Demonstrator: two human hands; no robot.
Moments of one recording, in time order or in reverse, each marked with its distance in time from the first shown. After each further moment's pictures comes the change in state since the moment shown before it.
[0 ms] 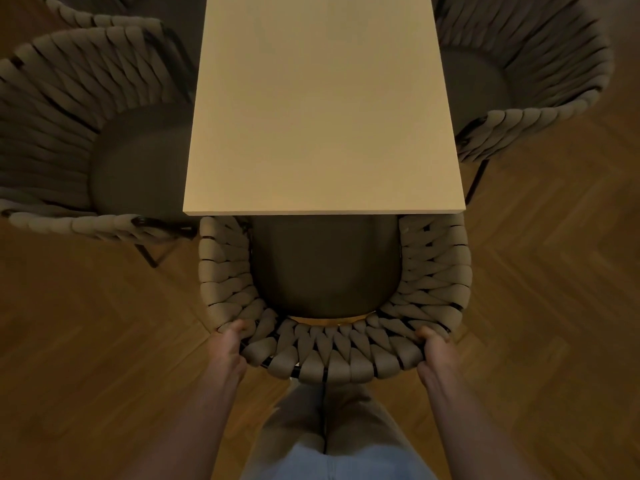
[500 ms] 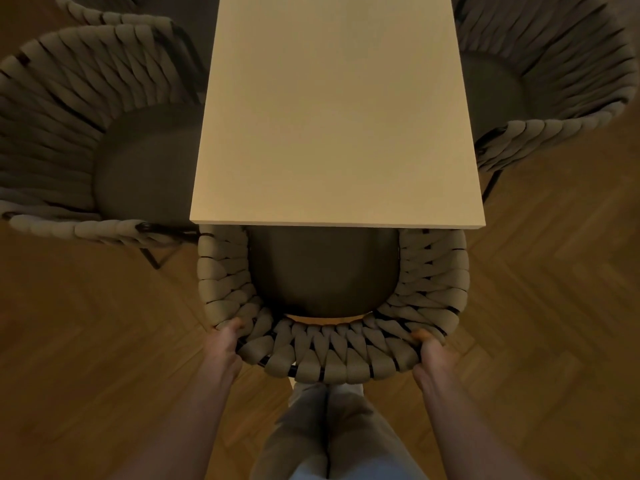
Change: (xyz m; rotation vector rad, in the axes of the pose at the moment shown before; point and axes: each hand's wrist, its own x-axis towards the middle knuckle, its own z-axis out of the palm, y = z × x) left_hand 0.044 0.024 0.003 -0.001 -0.016 0.040; right_hand 0.018 0.005 0.044 0.027 0.017 0.058
